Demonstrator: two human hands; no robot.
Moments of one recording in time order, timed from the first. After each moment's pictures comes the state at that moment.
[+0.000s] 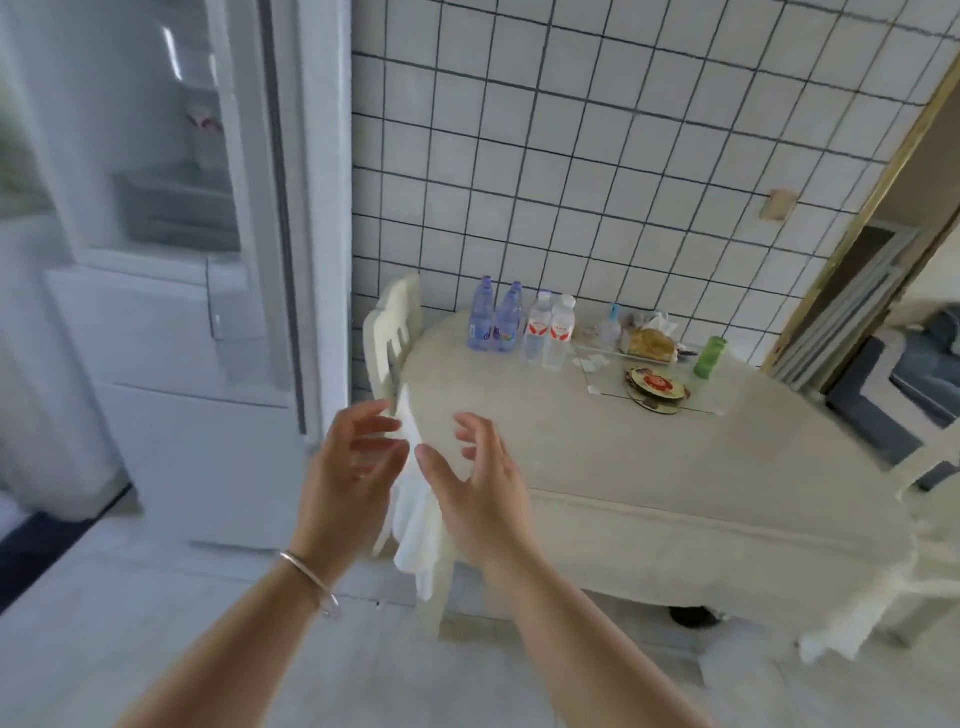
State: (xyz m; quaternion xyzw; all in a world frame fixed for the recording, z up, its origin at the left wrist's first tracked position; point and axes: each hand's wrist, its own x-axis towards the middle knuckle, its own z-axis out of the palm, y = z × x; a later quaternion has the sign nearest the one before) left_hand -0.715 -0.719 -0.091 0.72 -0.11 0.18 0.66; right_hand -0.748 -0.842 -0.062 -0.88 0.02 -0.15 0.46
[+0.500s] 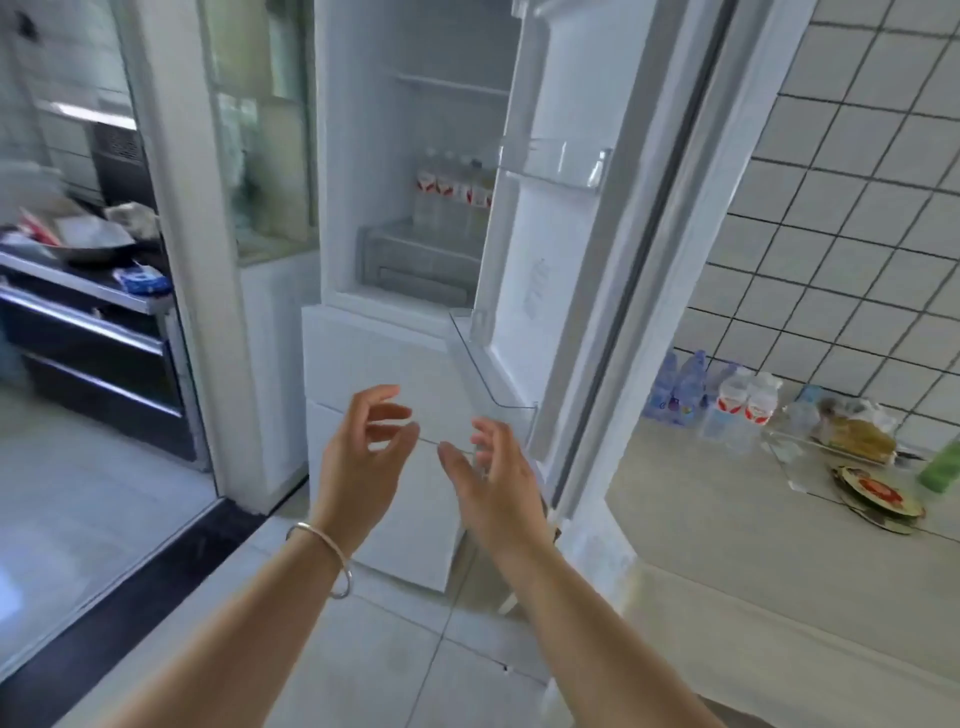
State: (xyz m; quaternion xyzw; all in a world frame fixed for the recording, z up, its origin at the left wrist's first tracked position) left_hand -0.638 -0.435 -0.075 0.73 -0.02 0.26 0.63; right_hand -0.652 -0.568 -0.054 -0.86 -0.06 -0.06 0.51
